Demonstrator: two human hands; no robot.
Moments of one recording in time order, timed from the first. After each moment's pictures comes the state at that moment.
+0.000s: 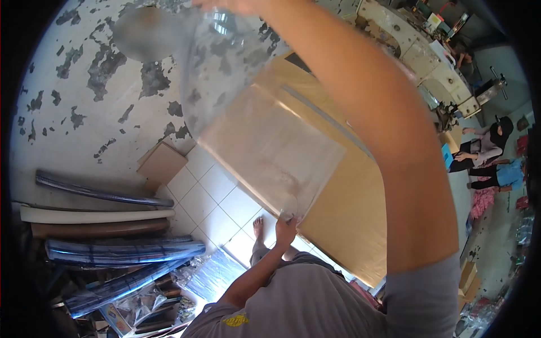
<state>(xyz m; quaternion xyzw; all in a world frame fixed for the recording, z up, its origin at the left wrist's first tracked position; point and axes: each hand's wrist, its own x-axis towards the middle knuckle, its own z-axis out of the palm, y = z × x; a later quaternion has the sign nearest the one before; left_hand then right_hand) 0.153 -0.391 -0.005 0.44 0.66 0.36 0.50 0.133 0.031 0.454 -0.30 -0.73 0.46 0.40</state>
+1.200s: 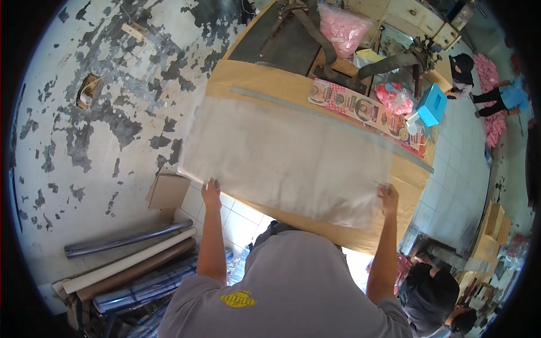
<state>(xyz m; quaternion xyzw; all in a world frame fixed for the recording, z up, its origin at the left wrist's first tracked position) -0.024 -0.167 -0.067 0.14 0.64 0.50 0.56 0.591 -0.460 -0.008 -0.77 -0.18 0.33 0.52</state>
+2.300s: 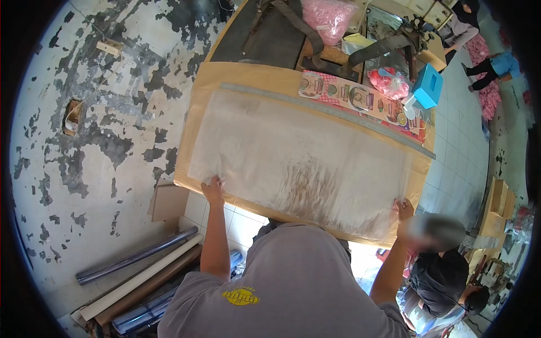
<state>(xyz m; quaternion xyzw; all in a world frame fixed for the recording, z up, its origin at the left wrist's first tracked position) 0.031 -0.126 -0.051 0.27 0.64 0.49 0.53 0.605 -0.576 -0.025 -0.82 -0.05 0.30 0.49</state>
